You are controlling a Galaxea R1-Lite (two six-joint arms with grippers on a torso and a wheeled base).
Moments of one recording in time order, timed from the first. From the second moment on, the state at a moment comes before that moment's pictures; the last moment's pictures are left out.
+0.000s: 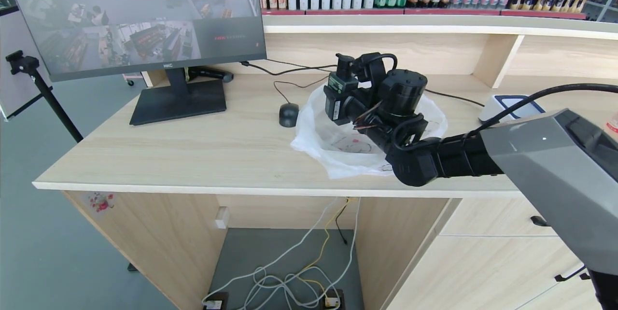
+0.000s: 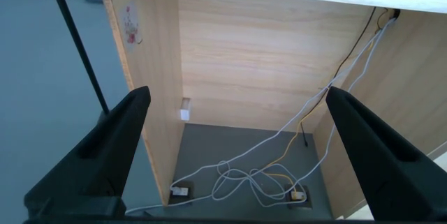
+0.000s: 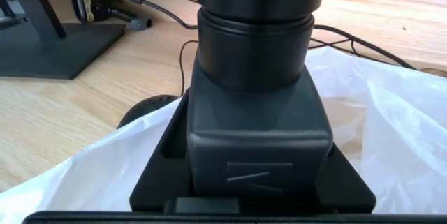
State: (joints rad) left arm 0.00 0.00 0.00 0.00 0.00 0.00; right arm 0.52 2.30 -1.65 -0.86 -0.08 -0.07
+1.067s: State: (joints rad) left arm 0.00 0.00 0.00 0.00 0.00 0.00; right arm 0.52 2.32 -1.60 -0.87 -0.07 -0.06
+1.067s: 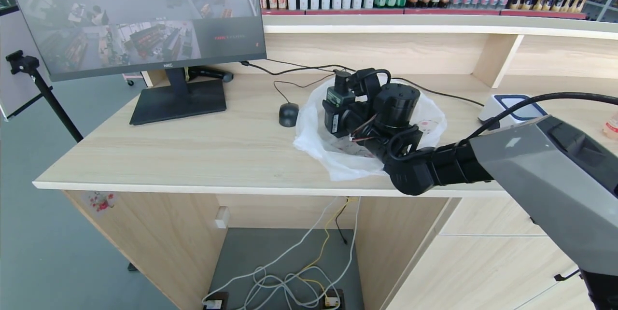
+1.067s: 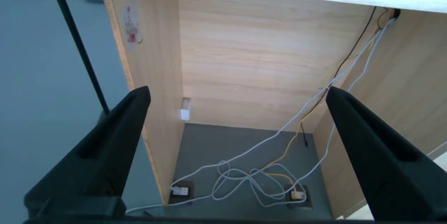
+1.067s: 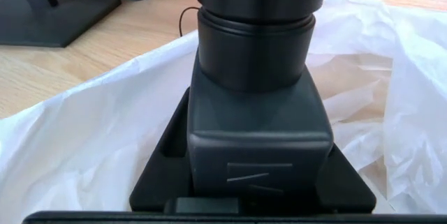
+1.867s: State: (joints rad) left arm 0.00 0.00 0.00 0.00 0.00 0.00; right arm 0.52 2.31 -1.53 -0.90 -0.05 -0.06
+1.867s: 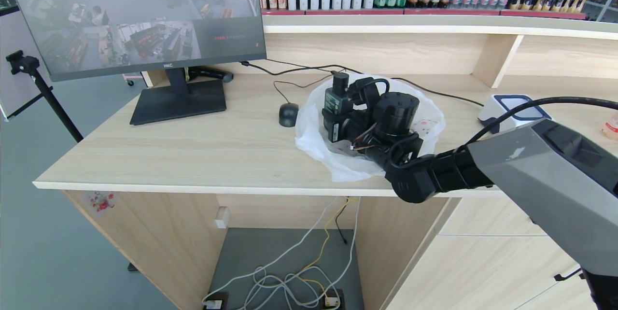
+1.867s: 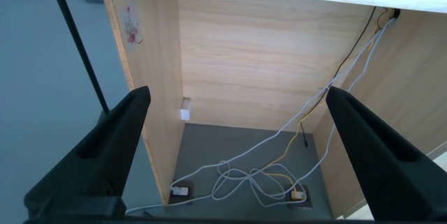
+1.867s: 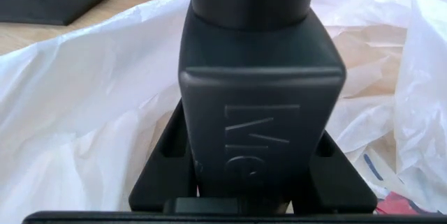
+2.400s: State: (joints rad) left arm 0.00 0.00 0.00 0.00 0.00 0.00; right arm 0.53 2.28 -1.42 -1.04 -0.04 -0.06
